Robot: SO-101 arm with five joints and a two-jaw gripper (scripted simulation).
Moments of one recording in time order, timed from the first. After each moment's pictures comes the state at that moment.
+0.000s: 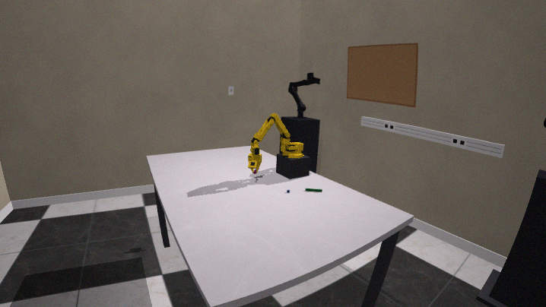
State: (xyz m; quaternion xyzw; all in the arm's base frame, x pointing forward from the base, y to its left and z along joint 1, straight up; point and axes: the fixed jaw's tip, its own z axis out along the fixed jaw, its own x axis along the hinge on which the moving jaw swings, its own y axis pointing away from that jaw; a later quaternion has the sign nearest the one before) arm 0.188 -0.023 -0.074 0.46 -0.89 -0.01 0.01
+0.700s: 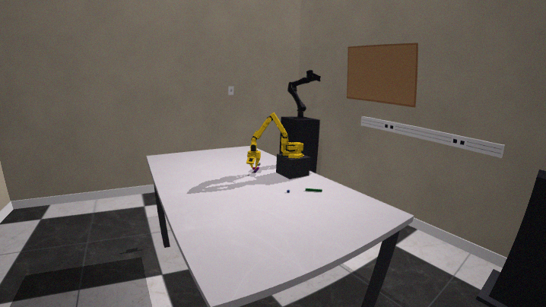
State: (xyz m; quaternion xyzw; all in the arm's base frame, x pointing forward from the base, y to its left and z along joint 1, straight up) arm 0.160 -0.091 -0.075 0.42 -0.91 -0.01 0.01
